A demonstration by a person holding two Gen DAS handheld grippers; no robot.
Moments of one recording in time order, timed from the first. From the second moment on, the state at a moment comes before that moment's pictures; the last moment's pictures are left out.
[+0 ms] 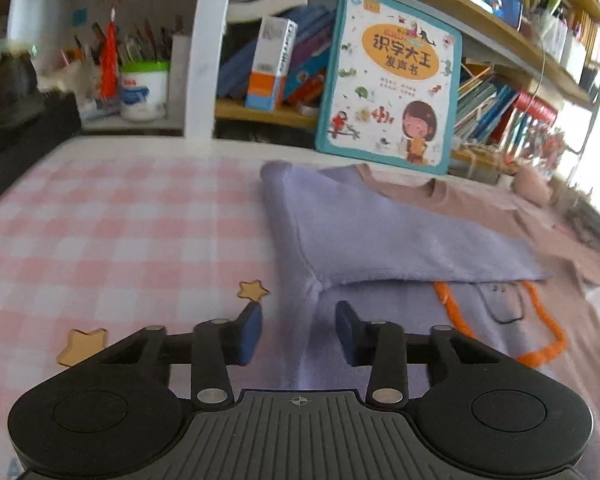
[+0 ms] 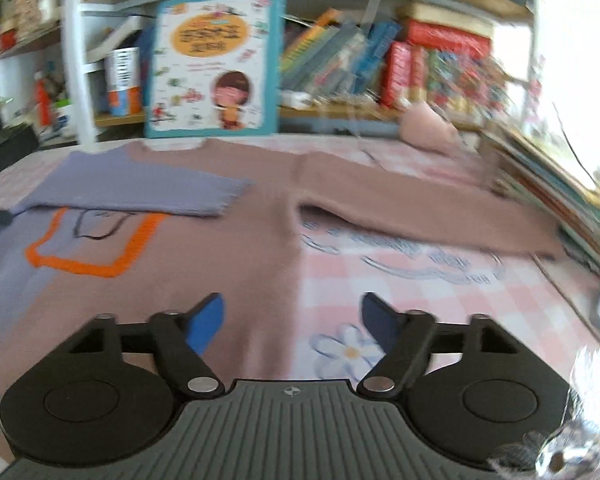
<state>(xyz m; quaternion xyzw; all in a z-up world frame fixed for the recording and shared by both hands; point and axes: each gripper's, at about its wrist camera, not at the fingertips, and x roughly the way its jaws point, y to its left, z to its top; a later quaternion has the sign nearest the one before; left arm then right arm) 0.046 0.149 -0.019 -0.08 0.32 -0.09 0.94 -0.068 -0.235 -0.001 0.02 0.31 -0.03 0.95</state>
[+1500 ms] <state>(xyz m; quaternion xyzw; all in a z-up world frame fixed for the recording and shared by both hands) 0.027 0.141 -0.005 0.02 0.26 -0.12 0.96 -0.017 -0.252 0.011 0.10 0.29 -0.05 0.95</state>
